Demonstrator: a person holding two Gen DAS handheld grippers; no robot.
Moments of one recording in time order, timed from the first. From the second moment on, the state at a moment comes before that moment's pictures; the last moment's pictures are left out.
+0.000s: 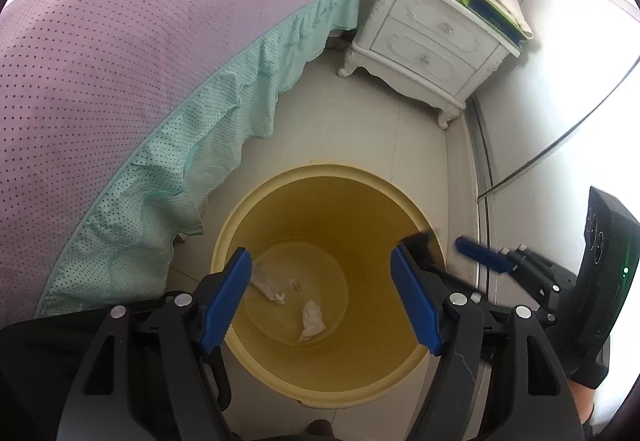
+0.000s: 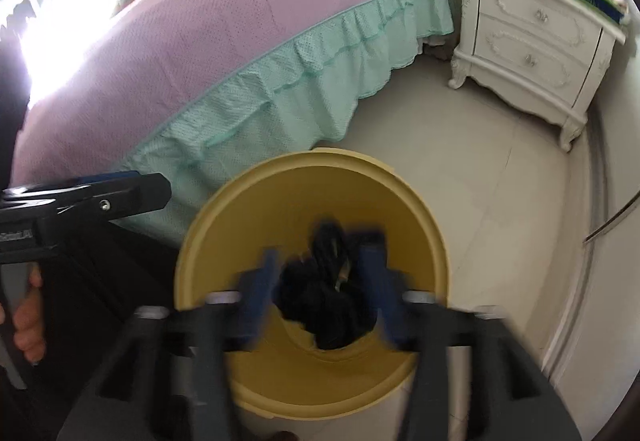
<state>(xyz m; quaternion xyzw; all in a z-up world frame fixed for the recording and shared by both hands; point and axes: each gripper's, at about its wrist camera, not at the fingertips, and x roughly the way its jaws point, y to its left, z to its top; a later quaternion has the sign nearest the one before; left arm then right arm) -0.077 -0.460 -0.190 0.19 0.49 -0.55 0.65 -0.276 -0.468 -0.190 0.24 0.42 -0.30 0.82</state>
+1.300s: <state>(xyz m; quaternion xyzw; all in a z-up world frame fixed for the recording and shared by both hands) 0.014 -0.221 -0.028 0.05 0.34 -0.36 0.87 -0.135 -0.348 -0.054 0.10 0.27 -0.09 0.95</state>
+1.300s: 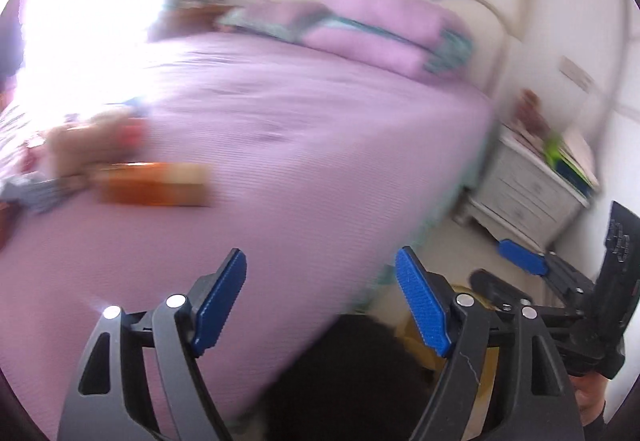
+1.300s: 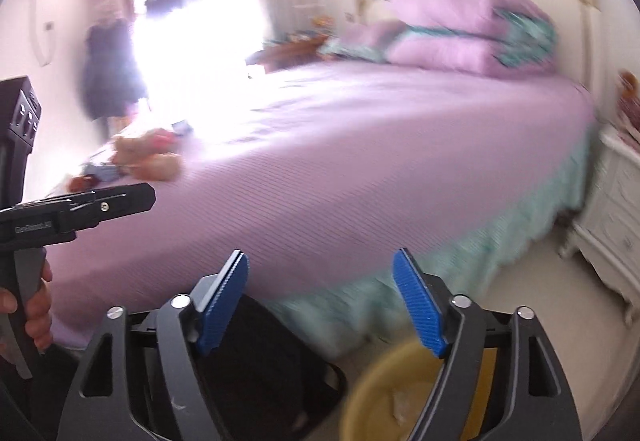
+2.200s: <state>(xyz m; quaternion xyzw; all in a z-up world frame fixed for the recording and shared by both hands) 0.091 -0.012 -0.025 -0.05 0.32 -0.14 0.94 0.065 -0.195 -0.017 -0.09 0.24 0.15 0.95</state>
